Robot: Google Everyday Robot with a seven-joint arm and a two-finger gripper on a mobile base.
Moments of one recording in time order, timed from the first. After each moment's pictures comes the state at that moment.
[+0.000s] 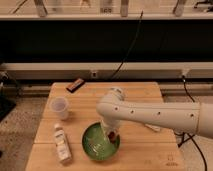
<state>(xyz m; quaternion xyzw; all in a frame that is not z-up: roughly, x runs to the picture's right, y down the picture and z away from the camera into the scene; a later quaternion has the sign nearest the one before) 0.031 0.231 0.726 -0.24 -0.28 -0.71 0.61</state>
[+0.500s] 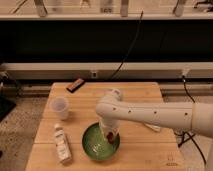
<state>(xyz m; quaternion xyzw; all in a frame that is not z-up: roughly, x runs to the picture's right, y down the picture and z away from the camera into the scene) 0.016 0.249 0.749 -0.24 -0.30 -0.71 0.59</state>
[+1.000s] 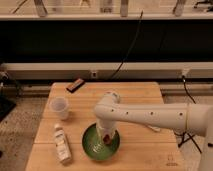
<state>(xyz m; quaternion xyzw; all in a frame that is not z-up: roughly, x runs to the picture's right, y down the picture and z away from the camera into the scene) -0.002 0.259 0.747 -0.22 -0.33 -0.71 0.58</state>
